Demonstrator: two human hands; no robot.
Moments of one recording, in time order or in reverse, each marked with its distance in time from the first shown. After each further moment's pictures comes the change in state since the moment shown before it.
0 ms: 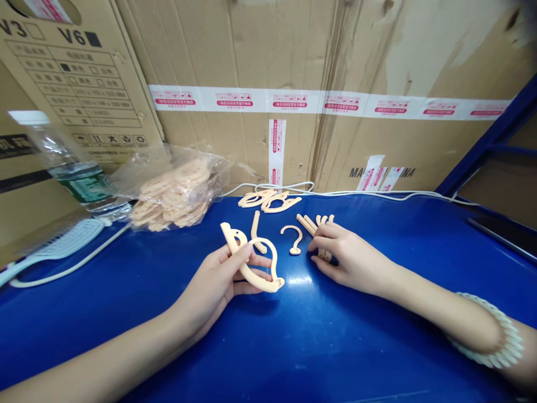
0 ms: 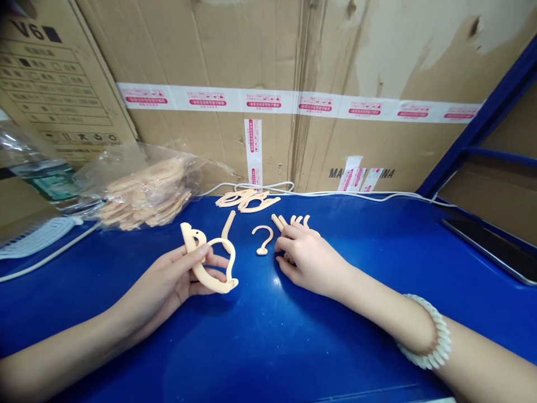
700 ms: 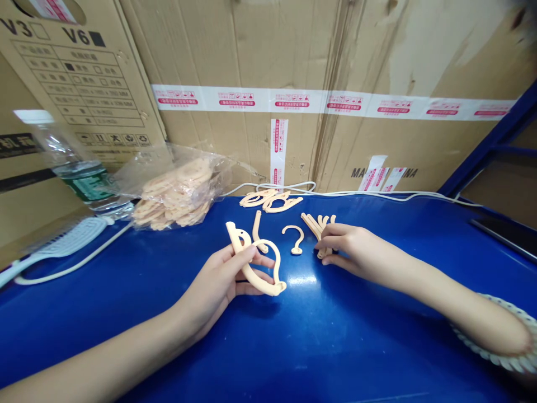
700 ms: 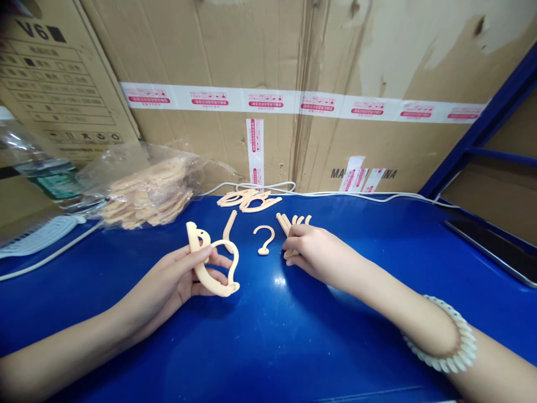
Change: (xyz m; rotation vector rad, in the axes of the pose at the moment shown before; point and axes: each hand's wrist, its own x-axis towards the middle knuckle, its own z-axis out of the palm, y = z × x) left_hand -0.002 0.000 -0.001 0.057 -0.044 0.009; right_hand -0.003 0.014 -0.015 0.030 -0.129 -0.022
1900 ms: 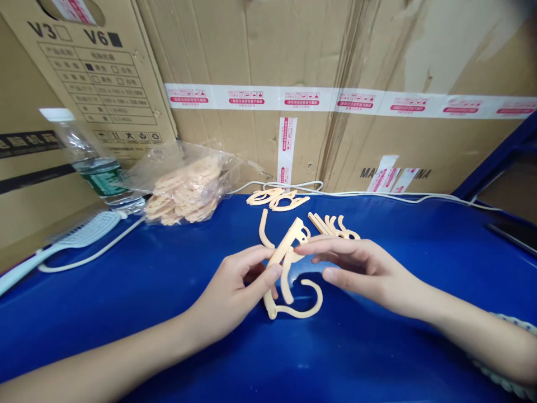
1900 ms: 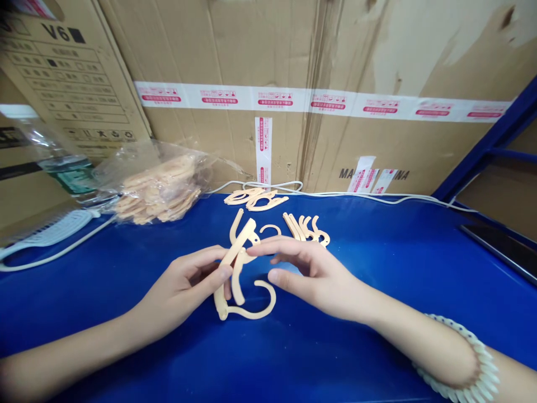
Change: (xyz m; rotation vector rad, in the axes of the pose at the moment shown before) left_hand -0.005 -0.010 -0.007 0.569 -0.225 0.529; right_hand -0.003 -0.043 0.004 1.035 0.073 0.064
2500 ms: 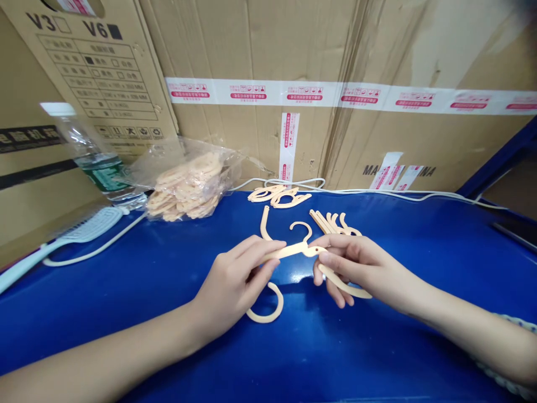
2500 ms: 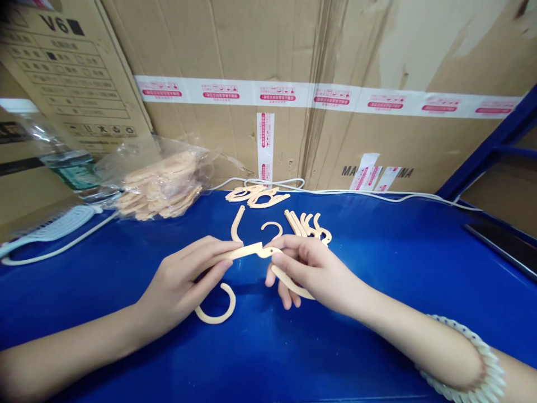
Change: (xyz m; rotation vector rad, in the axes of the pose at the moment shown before) left_hand 0.000 -0.013 -0.004 0.557 0.178 0.411; right_hand 0.005 0.003 0.010 0.313 0.028 0.284
